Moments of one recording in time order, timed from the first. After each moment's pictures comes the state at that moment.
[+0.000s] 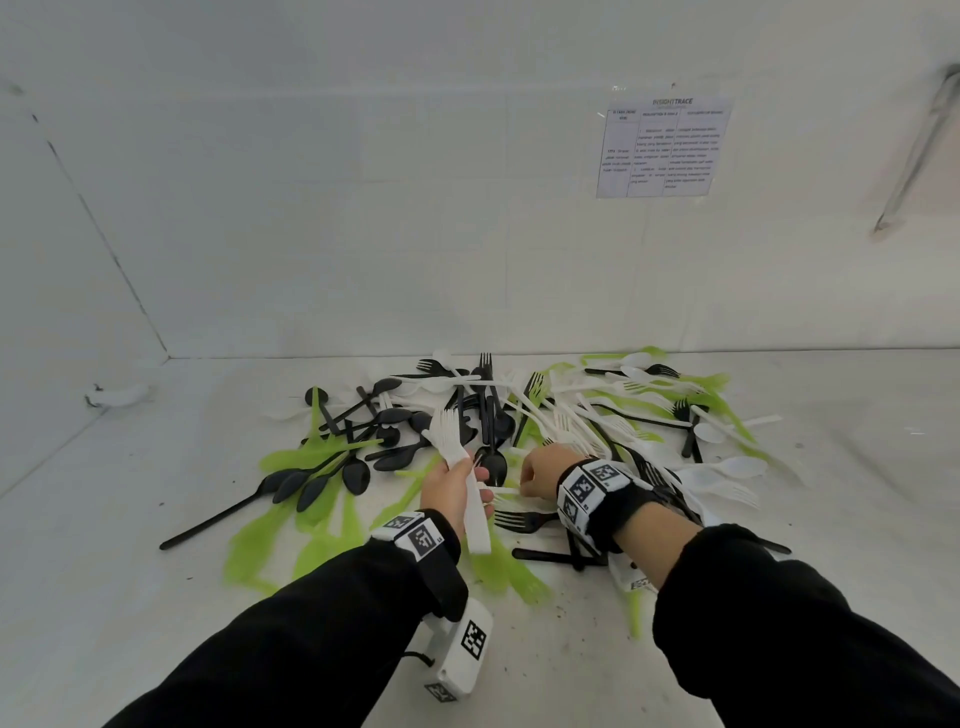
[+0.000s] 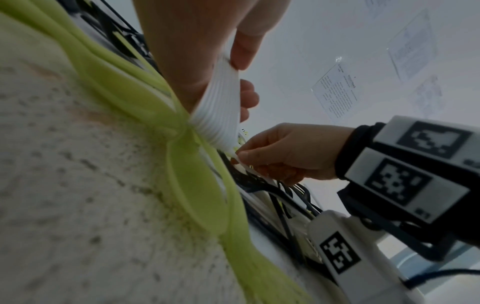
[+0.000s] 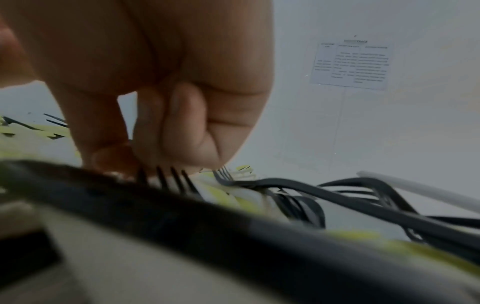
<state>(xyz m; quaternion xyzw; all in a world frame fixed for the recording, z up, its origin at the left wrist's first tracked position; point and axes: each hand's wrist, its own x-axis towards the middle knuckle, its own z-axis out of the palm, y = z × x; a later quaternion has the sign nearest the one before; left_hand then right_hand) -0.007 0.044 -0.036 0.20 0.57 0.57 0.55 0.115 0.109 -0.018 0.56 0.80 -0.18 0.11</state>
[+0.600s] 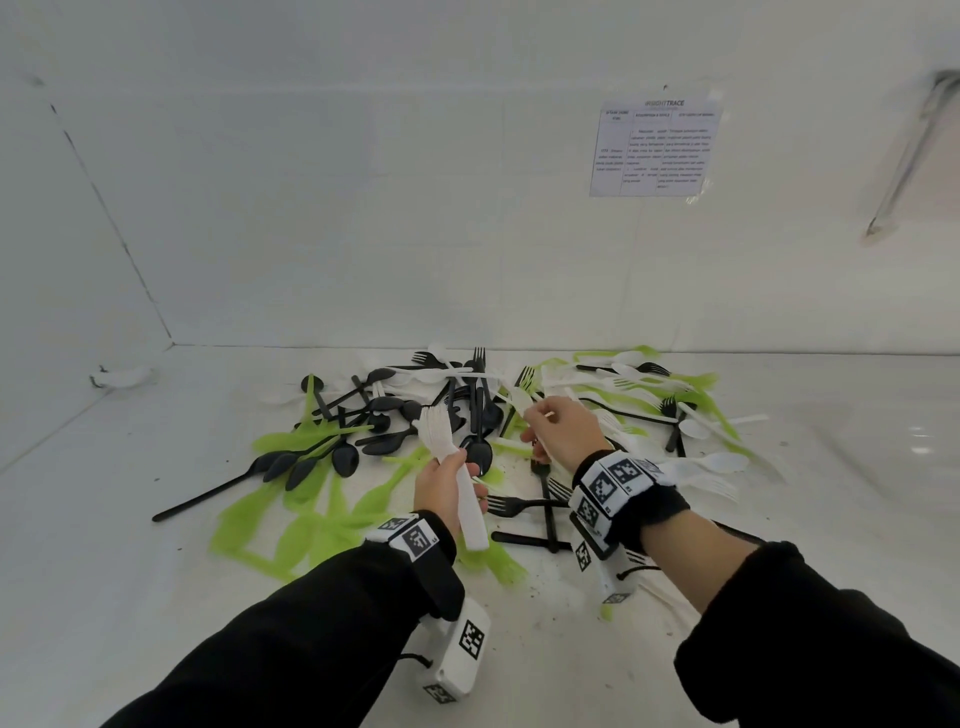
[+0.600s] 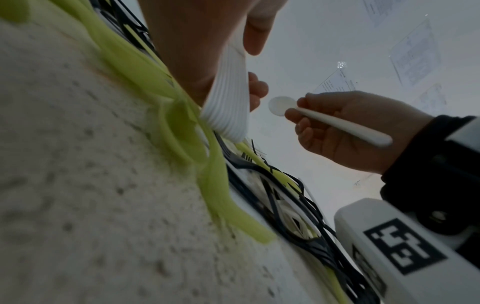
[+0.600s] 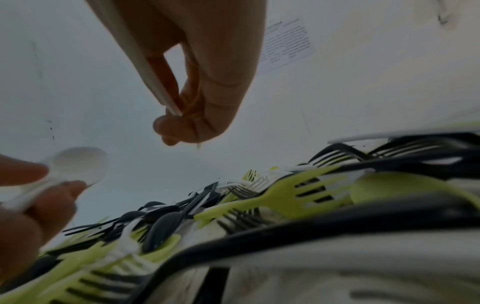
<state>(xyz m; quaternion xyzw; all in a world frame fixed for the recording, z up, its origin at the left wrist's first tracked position) 0.012 0.029 -0.043 0.17 0.56 0.61 0.54 0.145 0.088 0.002 0.54 0.63 -0.43 -0.36</state>
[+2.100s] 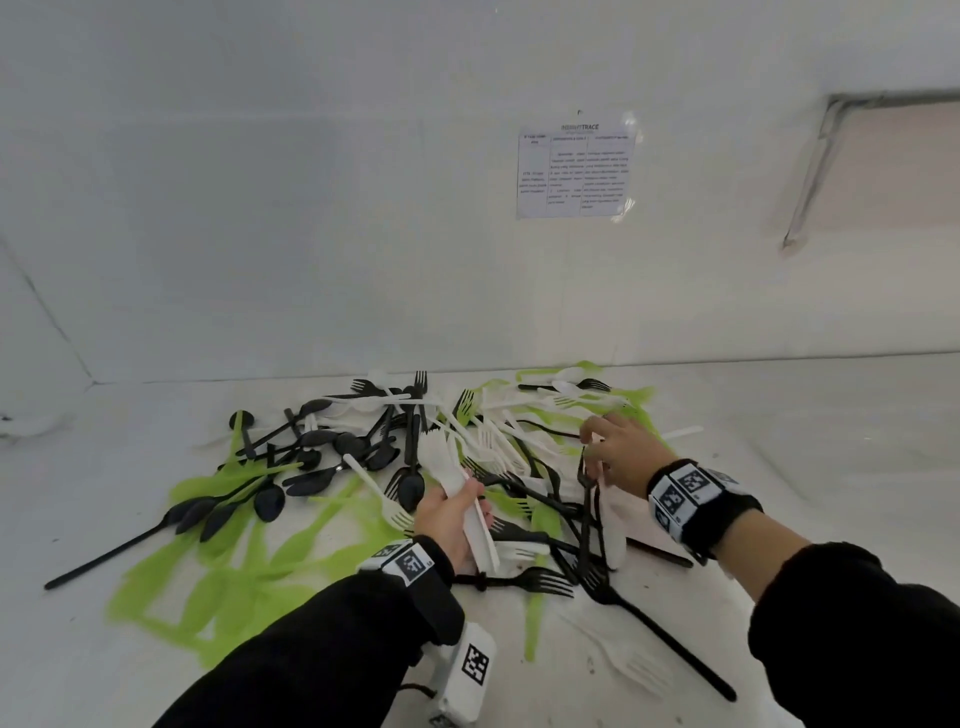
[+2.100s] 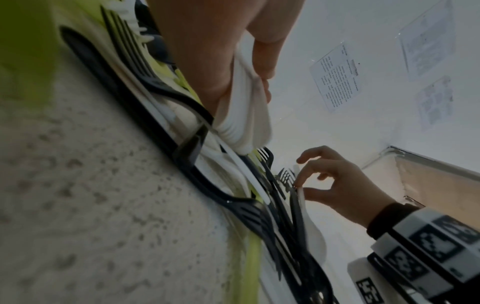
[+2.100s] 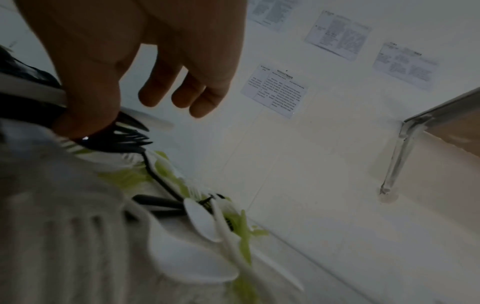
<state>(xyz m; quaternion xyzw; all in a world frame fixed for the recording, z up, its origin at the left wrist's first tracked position) 0.088 0.060 -0.046 0.17 0.50 0.61 0.59 0.302 0.138 0.004 0.46 0.89 0.05 0.06</state>
